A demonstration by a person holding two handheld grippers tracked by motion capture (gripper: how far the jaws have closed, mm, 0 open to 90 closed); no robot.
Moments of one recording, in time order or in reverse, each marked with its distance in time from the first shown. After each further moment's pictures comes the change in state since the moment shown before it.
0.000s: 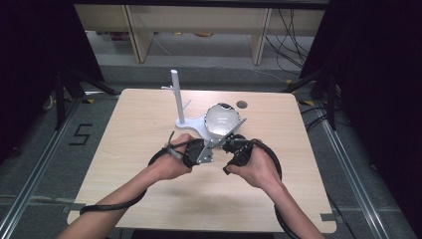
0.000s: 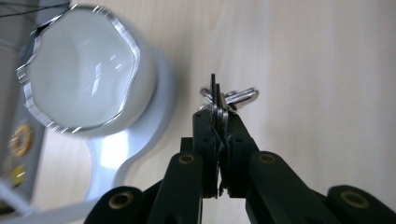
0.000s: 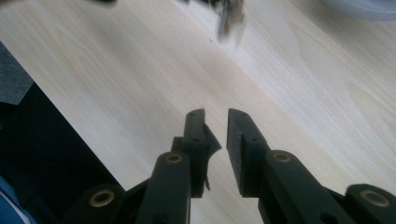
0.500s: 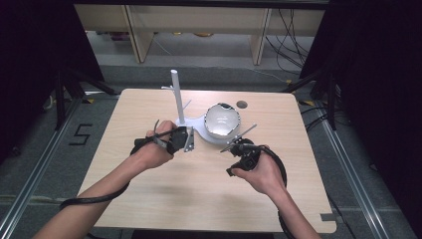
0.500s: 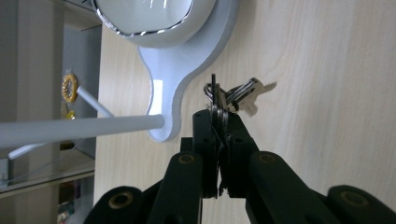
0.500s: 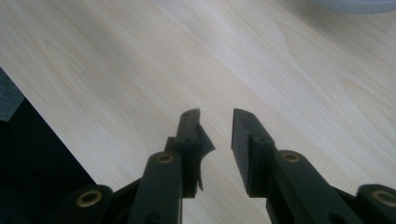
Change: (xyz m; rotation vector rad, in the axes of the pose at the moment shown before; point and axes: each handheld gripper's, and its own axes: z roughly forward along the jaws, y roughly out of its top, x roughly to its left) left arm 0.030 -0.032 -0.024 0.213 0.122 0.035; right arm -0.014 -0.021 0.011 -0.090 0.008 0.034
